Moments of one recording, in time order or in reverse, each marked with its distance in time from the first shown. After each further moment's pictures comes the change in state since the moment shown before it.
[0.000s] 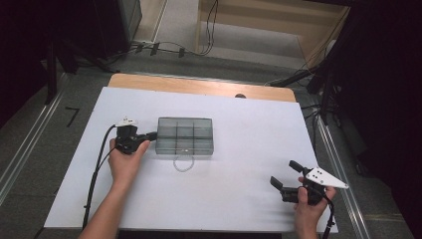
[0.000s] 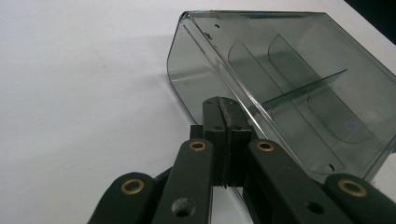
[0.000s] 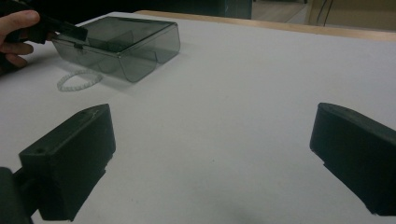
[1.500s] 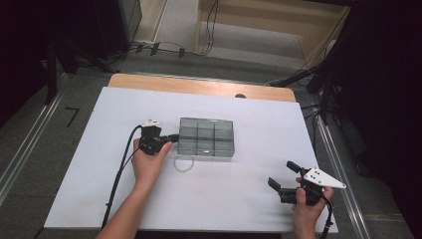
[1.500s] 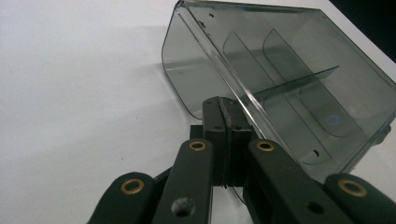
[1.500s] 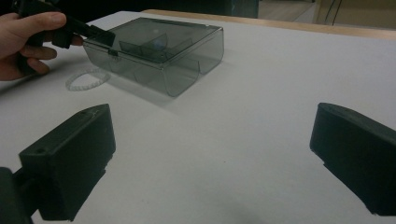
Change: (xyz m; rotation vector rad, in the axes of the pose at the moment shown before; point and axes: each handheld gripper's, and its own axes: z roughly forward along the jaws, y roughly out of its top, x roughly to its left) left arm -0.047 0.004 0.036 0.032 -0.042 -0.015; right arm 0.004 0.000 0.002 0.002 0.027 -0.004
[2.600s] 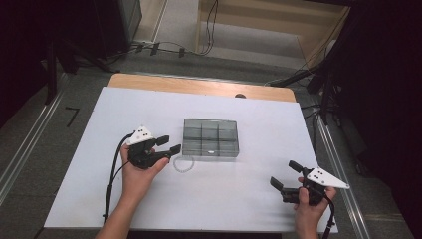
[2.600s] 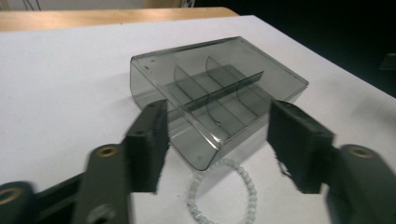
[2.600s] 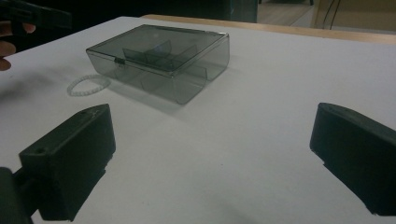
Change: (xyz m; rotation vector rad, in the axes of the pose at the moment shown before) left arm -0.037 -0.014 -0.065 -0.164 -0.083 0.211; right arm -0.002 0.003 -0.005 -0.013 0.000 0.005
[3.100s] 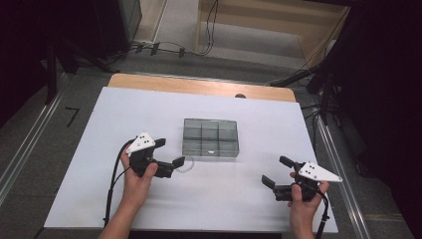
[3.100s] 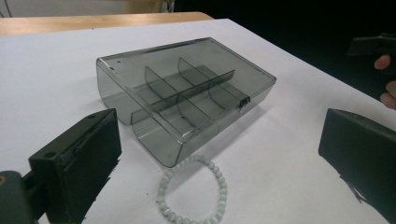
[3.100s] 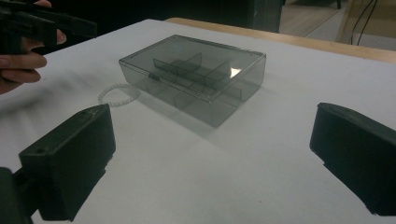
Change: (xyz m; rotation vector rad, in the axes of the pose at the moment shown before) left arm -0.011 -0.008 0.000 -0.011 -0.071 0.025; right arm 0.022 0.027 0.014 0.013 0.079 -0.049
